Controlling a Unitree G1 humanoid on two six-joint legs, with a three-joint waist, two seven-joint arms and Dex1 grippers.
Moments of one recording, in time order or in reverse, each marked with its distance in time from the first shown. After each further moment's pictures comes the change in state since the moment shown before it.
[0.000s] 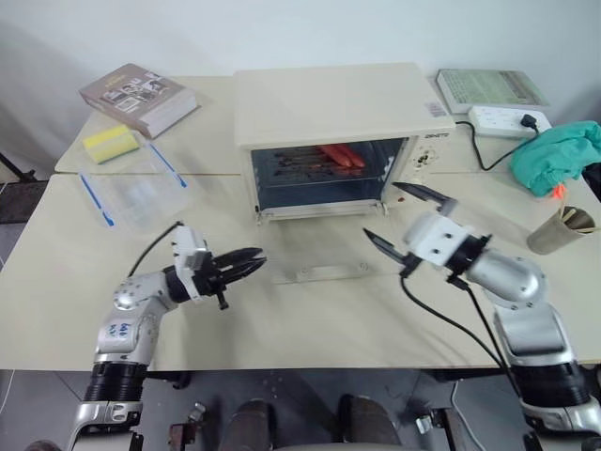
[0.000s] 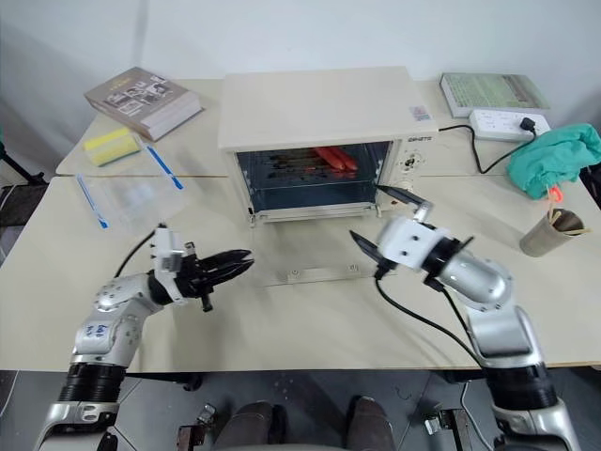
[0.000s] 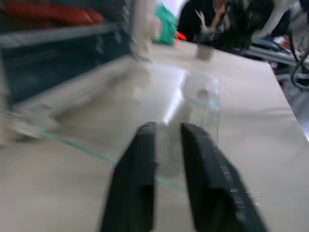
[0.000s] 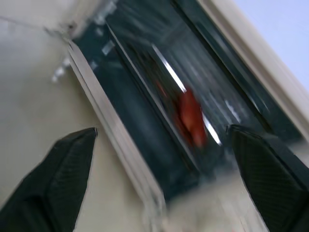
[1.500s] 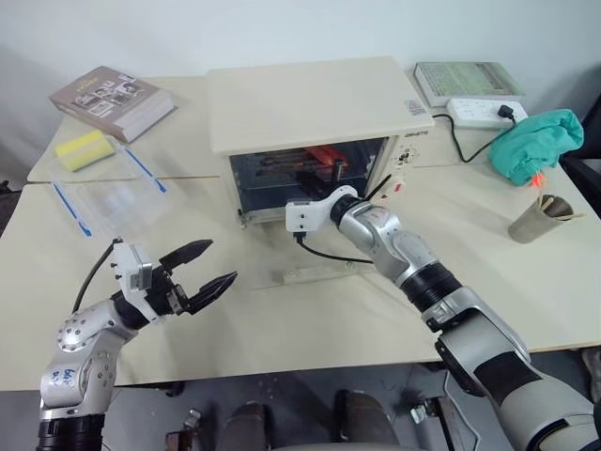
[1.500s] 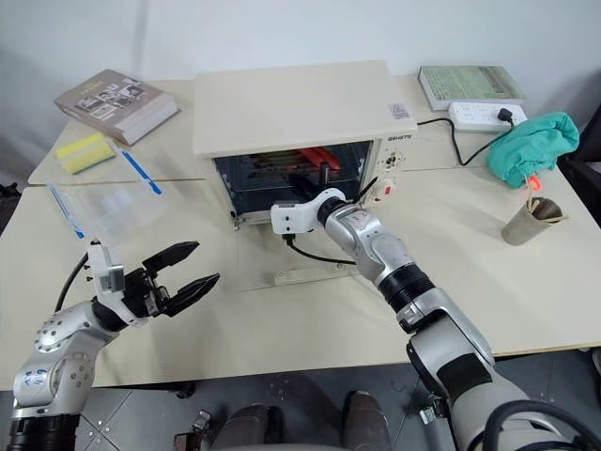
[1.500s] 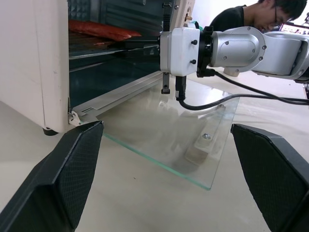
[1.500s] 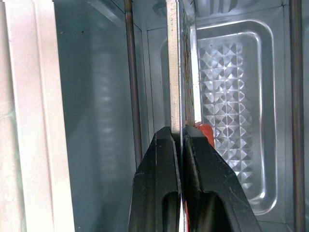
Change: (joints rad) left arm 0.188 0.013 0.111 -0.190 -0.080 0.044 0.130; right arm -0.500 0.229 0.414 0.675 -0.628 -0.007 -0.472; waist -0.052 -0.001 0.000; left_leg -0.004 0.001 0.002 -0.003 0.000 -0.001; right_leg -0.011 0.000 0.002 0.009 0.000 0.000
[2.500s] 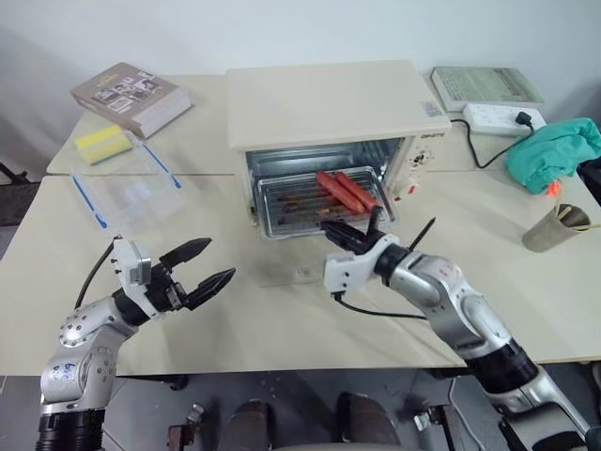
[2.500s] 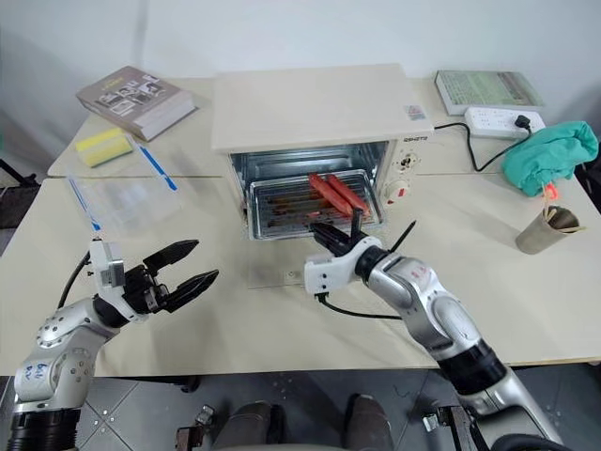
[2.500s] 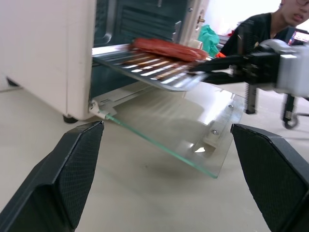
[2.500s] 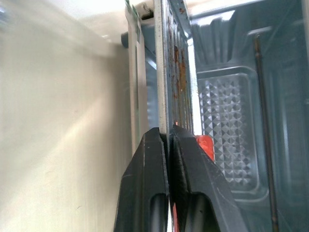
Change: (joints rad) left arm -0.022 0.011 0.002 0.024 -0.048 0.086 0.013; right arm 0.583 -0.271 -0.163 -0.799 0.105 0.013 0.303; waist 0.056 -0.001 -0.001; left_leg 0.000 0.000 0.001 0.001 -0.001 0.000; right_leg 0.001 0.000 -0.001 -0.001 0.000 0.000
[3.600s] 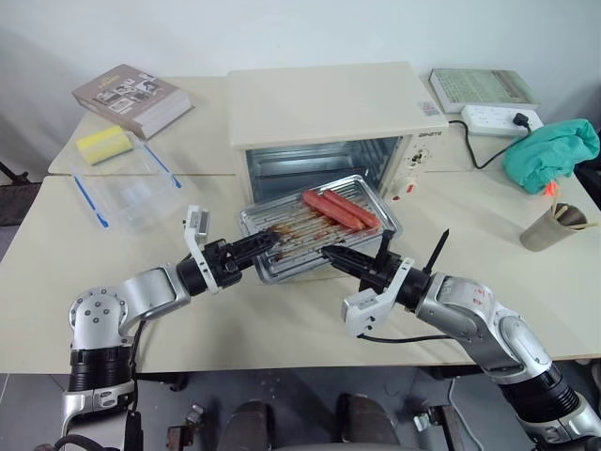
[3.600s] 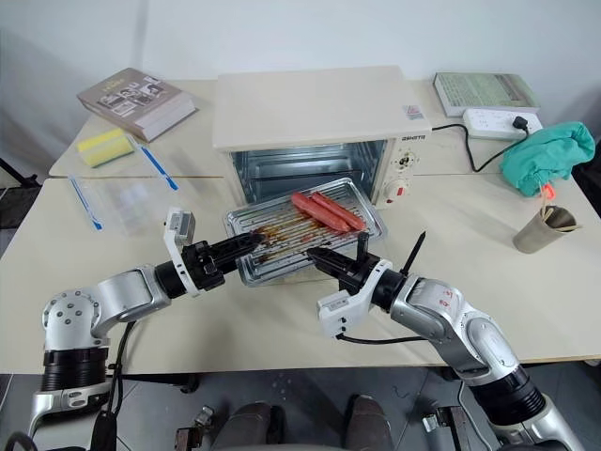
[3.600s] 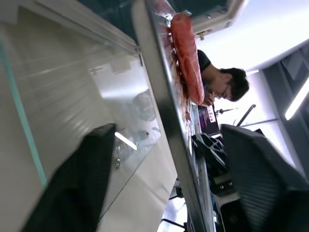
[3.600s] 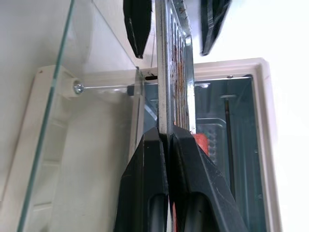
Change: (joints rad) left arm -0.342 -0.055 -0.051 0.131 -1.037 0.890 0.996; right arm 0.066 -0.079 -0.075 -0.079 0.055 -0.262 0.016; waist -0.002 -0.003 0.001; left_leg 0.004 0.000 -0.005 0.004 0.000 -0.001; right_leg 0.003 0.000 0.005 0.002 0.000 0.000
